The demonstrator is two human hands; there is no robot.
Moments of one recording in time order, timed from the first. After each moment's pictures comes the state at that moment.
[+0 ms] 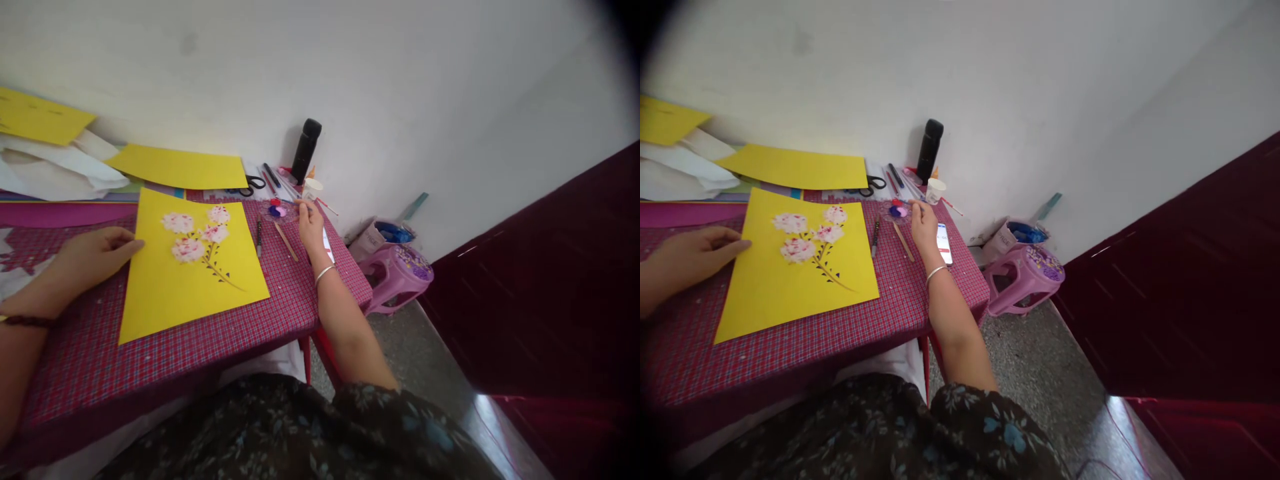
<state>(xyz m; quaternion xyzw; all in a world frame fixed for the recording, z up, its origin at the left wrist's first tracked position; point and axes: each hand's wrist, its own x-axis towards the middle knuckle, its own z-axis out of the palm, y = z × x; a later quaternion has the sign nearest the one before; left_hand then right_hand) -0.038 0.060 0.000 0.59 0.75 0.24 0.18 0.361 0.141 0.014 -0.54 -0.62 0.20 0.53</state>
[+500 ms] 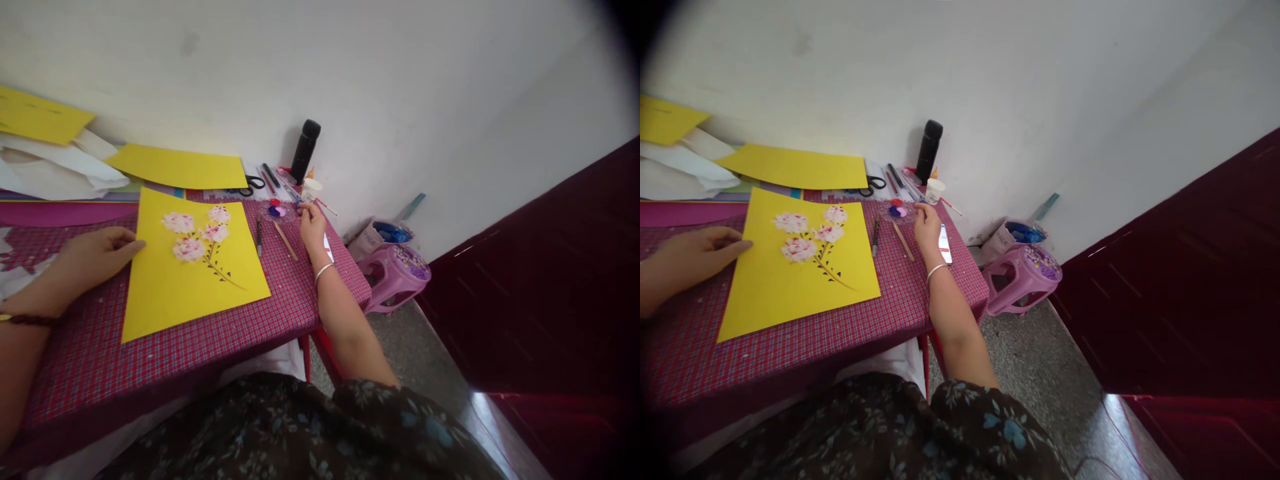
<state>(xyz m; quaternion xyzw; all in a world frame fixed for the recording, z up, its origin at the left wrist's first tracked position) -0.039 0.059 -0.002 0.59 0.75 0.23 0.18 0.369 0.150 0.003 -0.60 -0.63 0.14 0.48</state>
